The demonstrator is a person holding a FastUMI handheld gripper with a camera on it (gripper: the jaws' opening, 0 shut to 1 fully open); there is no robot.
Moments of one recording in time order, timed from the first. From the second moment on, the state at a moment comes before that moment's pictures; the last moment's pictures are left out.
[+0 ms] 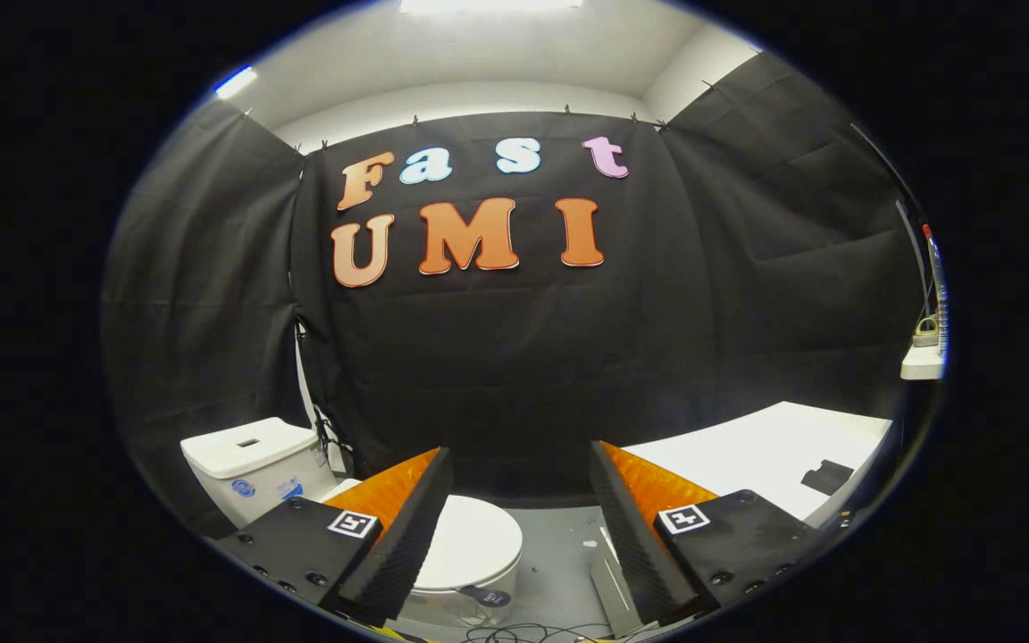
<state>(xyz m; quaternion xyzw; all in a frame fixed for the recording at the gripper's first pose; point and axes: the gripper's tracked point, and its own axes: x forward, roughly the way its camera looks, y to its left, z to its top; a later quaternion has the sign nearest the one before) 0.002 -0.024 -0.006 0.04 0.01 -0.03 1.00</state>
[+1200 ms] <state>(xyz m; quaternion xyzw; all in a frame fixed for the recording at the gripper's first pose) 0.051 -0.019 -0.165 0.32 0.13 -0.08 0.94</state>
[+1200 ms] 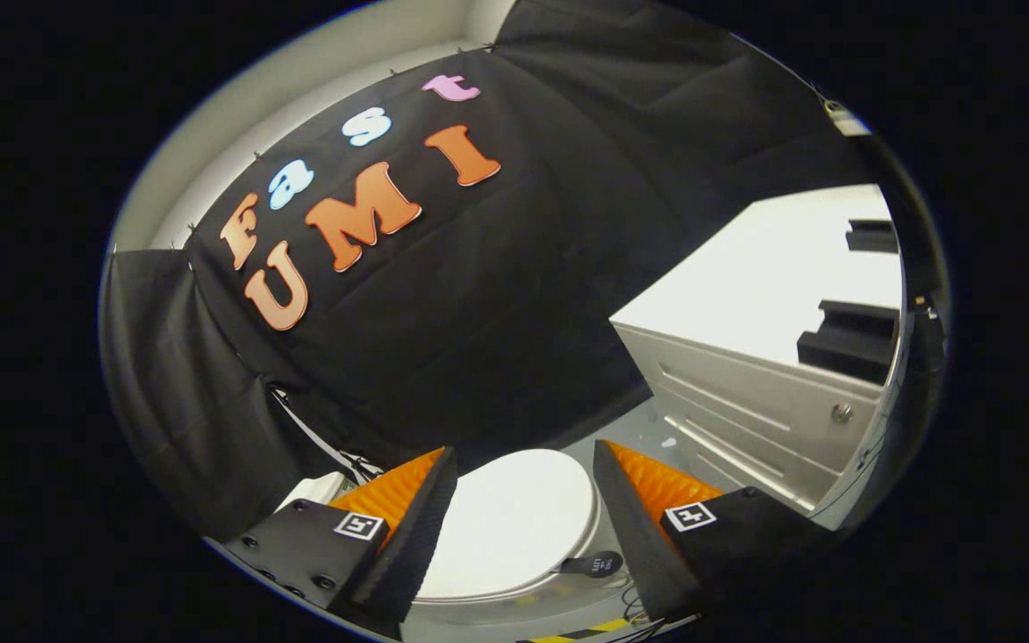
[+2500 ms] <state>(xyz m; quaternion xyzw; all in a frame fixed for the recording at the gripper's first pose) 0.023 0.008 -0.378 0.43 0.38 -0.06 0.82</state>
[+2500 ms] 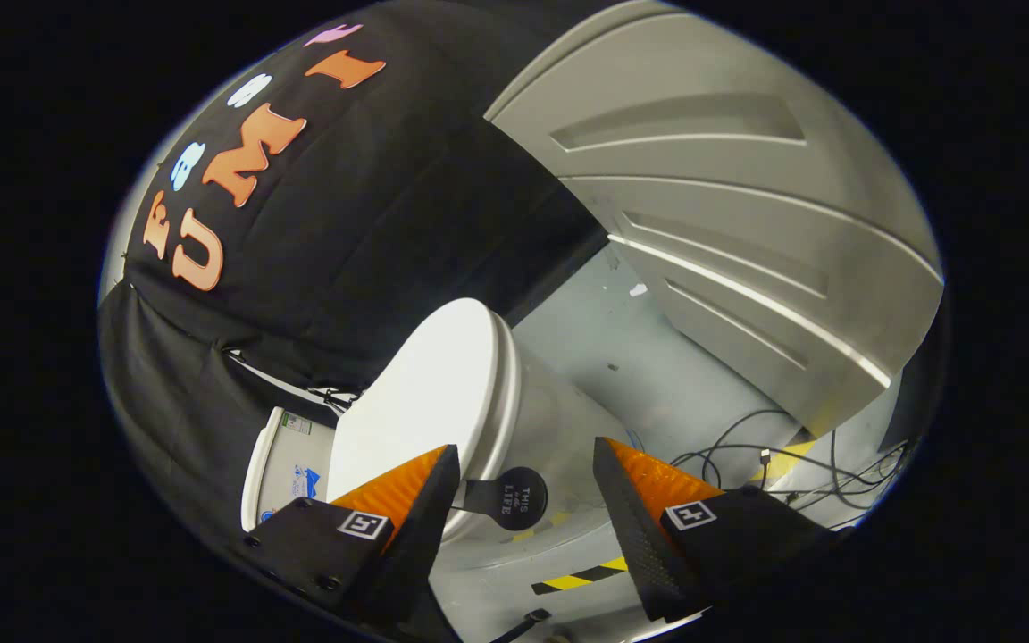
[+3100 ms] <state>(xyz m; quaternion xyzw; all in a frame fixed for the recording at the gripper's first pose) 0.026 0.036 -0.387 0.54 0.39 -0.01 0.75</state>
